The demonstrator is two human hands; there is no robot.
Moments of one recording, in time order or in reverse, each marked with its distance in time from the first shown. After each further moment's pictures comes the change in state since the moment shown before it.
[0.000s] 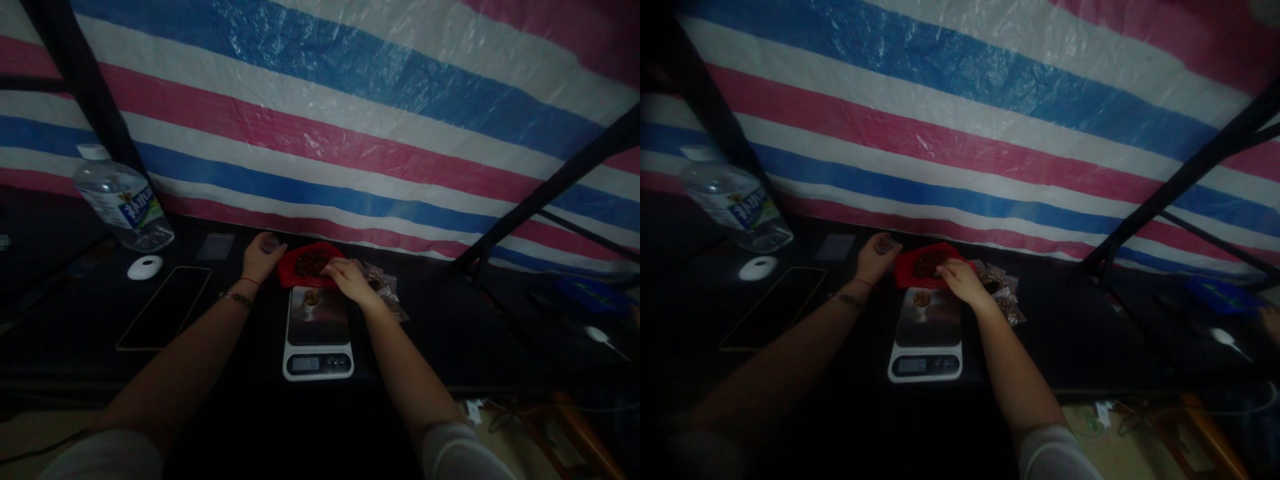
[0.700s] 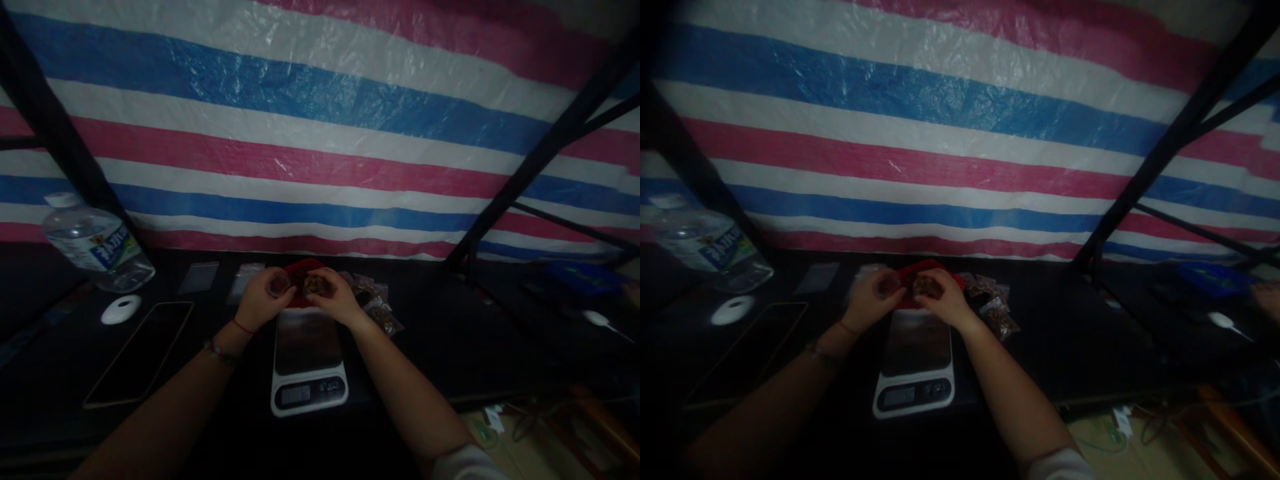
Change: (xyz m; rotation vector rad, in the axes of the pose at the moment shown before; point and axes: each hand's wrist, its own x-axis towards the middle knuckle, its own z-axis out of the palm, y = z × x) left_hand -0.046 0.071 -0.011 0.177 -0.266 0.396; right_hand -0.010 -0.017 0.008 0.505 0.317 0.096
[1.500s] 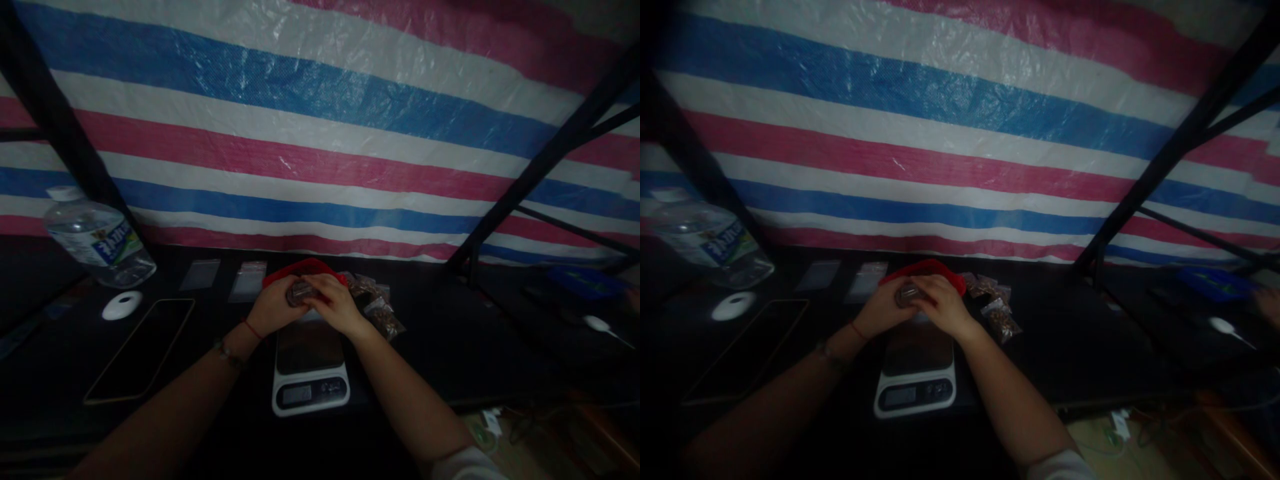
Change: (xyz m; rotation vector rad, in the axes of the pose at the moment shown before) left_hand -0.007 0.009 0.016 -0.111 -0.218 0.057; right_hand -0.005 -0.005 0.002 -0.295 -0.069 -0.362
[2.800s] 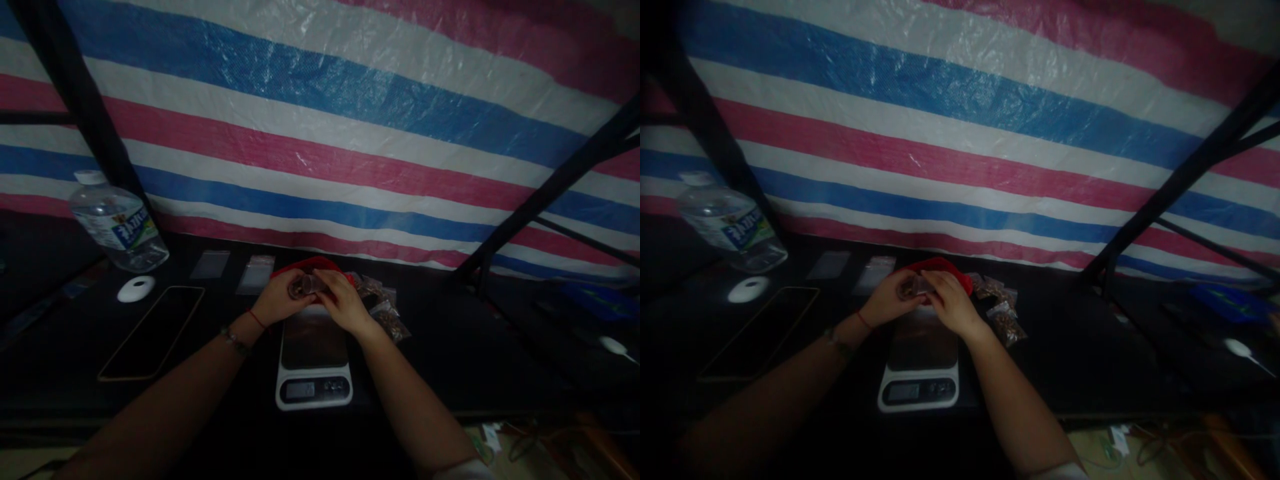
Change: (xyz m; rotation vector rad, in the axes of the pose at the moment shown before) left_hand 0.000 -0.014 -0.003 -0.131 0.032 -0.014; right_hand 0.000 0.001 -0.002 -0.105 -0.054 -0.008
